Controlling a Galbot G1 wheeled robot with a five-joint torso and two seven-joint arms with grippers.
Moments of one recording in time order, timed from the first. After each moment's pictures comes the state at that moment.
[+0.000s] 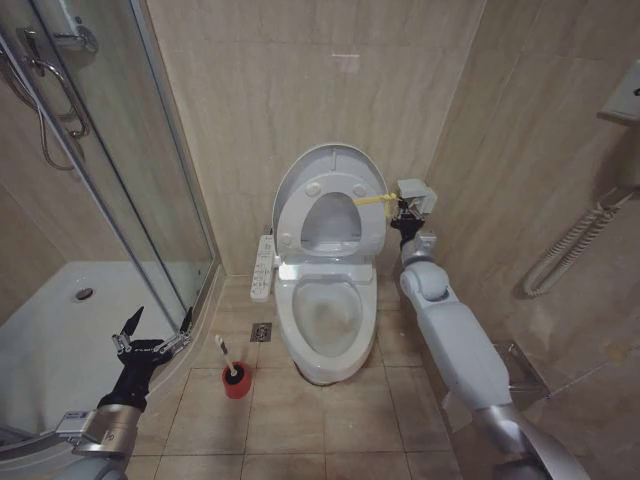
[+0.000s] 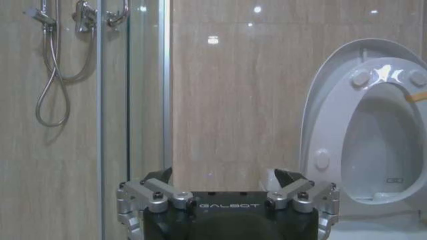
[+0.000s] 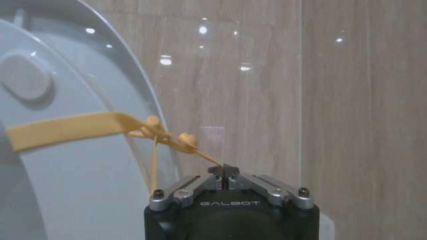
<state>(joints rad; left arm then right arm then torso) 1.60 -1.24 -0.76 -2.16 -0.39 -0.10 0.03 -0.50 1.26 0.32 1.35 0.29 -0.01 0.23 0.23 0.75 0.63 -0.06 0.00</state>
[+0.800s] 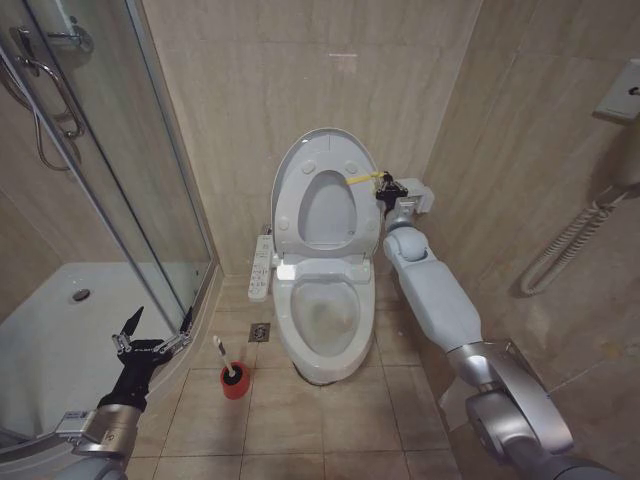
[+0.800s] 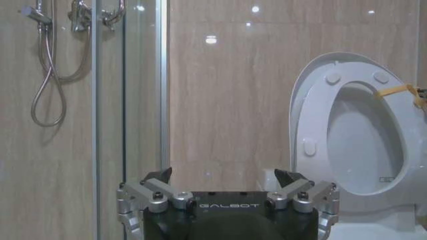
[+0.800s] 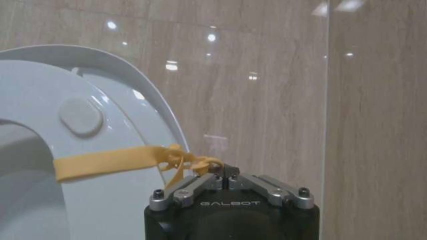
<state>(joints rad) 1.60 -1.24 -0.76 -2.16 -0.39 -0.10 0.03 -0.25 1.30 0.21 1.13 0.27 0.01 0.24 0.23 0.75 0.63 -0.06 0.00</state>
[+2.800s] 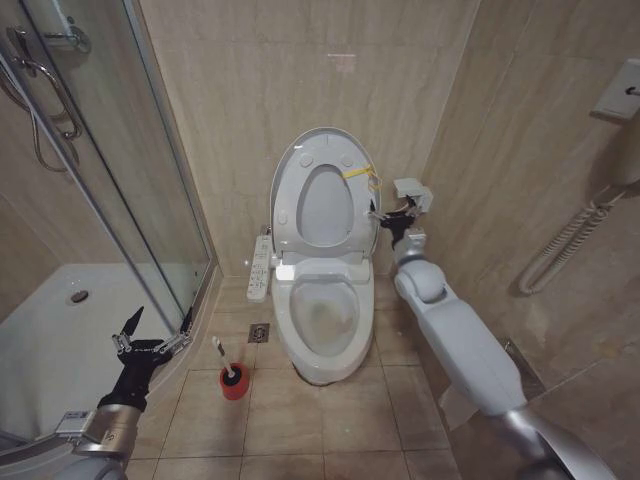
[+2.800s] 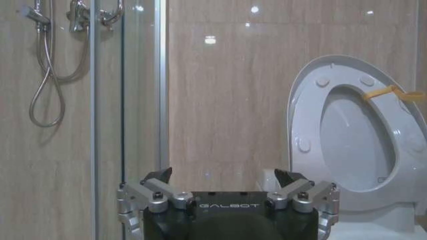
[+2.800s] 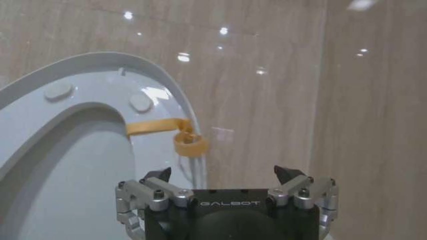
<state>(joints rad) 1.60 -1.24 -0.76 -2.16 -0.39 -0.10 0.03 -0.58 1.14 0.21 1.56 0.33 -0.09 0.31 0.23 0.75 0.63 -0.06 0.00</state>
